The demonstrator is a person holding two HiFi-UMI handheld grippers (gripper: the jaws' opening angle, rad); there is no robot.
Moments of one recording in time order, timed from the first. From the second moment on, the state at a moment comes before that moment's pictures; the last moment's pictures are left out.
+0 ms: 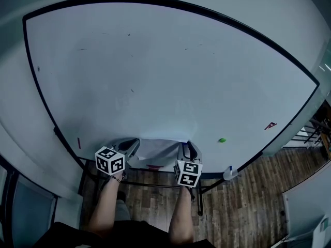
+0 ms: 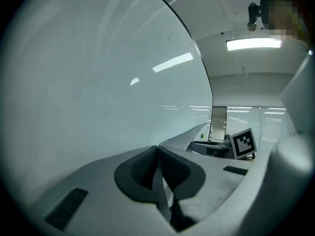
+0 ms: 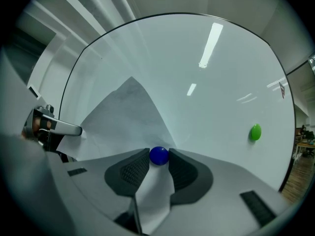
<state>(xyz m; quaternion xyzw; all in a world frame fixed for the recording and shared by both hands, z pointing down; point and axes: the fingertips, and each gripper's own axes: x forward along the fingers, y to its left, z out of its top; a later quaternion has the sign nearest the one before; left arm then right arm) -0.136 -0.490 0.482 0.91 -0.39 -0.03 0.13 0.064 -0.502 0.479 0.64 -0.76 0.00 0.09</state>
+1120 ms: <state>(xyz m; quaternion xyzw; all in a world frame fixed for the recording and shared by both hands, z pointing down) -0.155 -0.492 0.486 0.89 -0.42 -0.04 0.14 0.080 -0.502 0.481 0.64 -0.76 0.00 0.09</state>
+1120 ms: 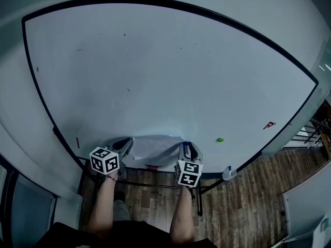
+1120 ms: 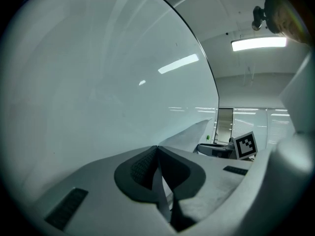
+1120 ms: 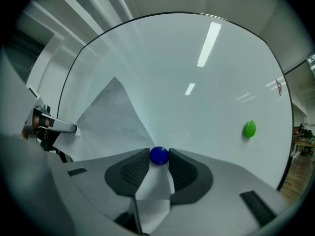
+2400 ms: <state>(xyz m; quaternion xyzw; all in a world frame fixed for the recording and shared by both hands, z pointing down) -0.181 -0.446 0.494 0.88 -0.45 -0.01 0.14 0.093 -0.456 0.491 0.65 -0.76 0.05 0.05</state>
